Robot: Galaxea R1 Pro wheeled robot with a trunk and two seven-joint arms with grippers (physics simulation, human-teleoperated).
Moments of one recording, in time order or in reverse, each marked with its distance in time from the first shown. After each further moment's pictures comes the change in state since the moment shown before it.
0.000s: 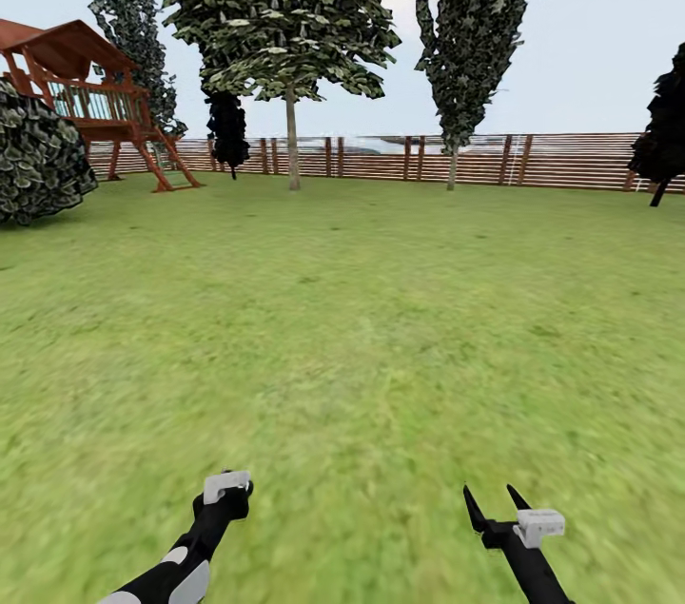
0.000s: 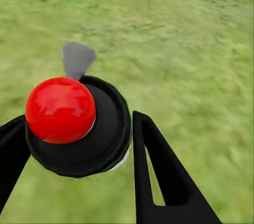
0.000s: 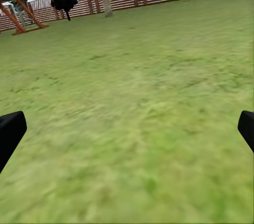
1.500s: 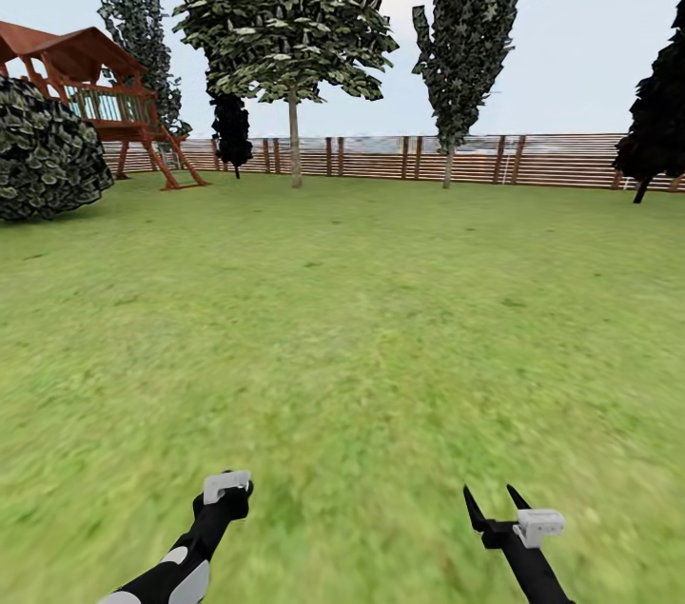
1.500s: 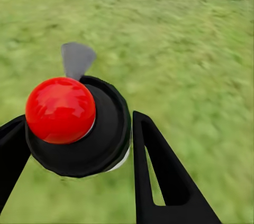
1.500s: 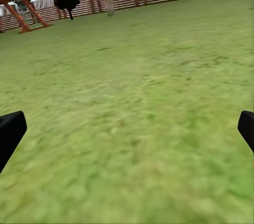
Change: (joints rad) left arm 0.000 0.000 0.000 0.000 0.000 0.000 0.000; right arm -0.001 0.000 0.000 0.000 0.000 0.000 0.000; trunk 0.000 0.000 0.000
